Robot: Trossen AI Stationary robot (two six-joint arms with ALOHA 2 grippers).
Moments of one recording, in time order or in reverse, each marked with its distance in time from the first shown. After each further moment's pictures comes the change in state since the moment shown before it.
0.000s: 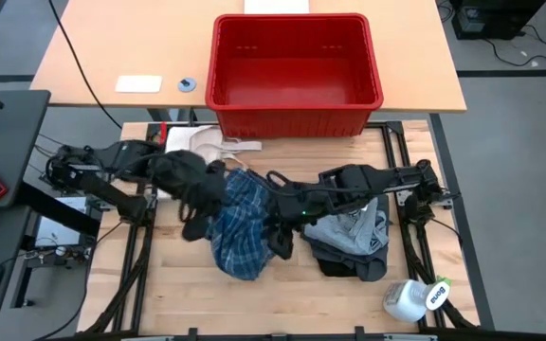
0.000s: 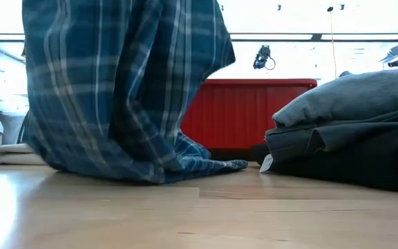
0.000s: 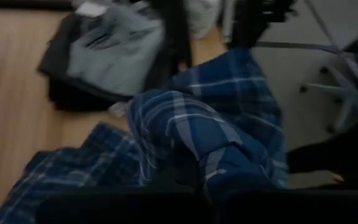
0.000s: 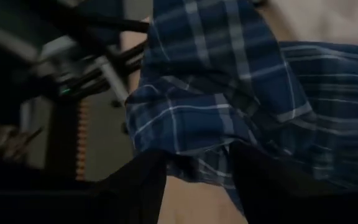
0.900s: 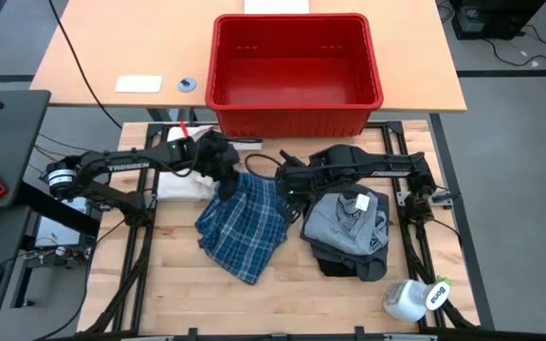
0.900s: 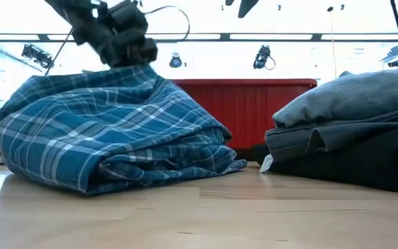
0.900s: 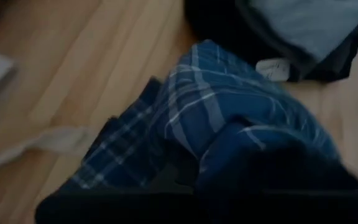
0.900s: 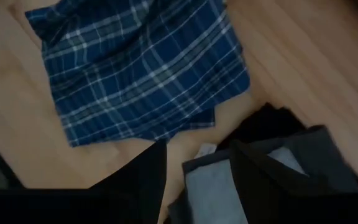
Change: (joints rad) left arm 0.564 -0.056 -0.832 0.665 0.175 0.034; right arm -0.144 0.015 -0.011 -0.489 0.142 0.165
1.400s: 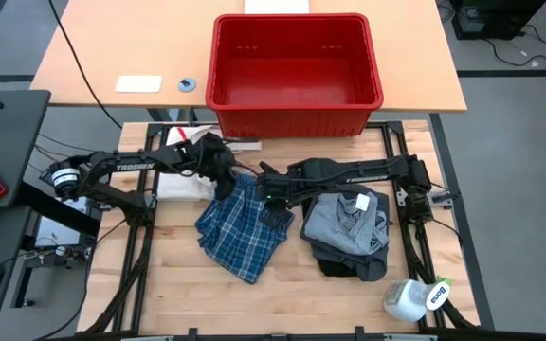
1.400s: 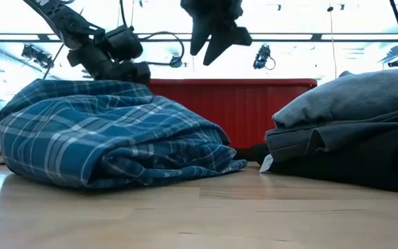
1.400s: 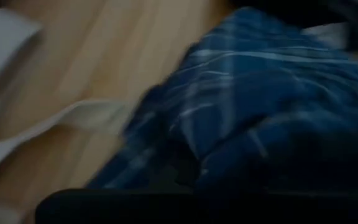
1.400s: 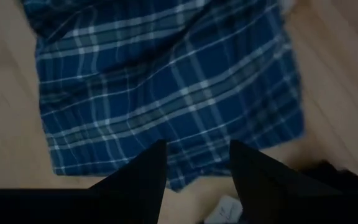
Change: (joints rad) left arm 0.103 0.037 -0.165 0.159 0.031 0.128; right arm -0.050 0.028 -0.316 0.423 -0.064 -0.175
